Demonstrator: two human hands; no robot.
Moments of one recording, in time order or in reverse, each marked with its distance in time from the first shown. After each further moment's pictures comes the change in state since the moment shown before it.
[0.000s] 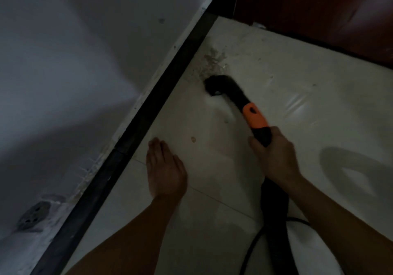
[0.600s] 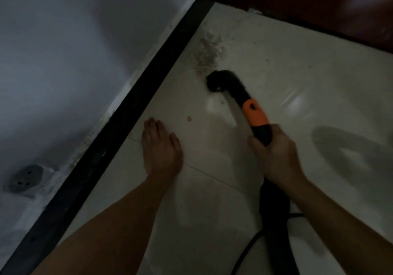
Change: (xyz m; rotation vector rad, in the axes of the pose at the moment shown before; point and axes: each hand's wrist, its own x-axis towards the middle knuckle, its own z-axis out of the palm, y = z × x) left_hand 0.001 -0.006 0.006 -0.026 0.063 0.041; right_hand -0.052 0.025 -0.005 0.031 -0.002 -0.016
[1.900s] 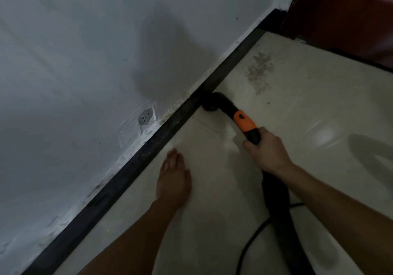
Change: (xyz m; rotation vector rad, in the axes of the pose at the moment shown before) left_hand -0.144 -0.116 -0.088 0.046 -0.256 -0.003; right_hand -0.084 -0.068 0.054 -0.066 -0.250 -0.235
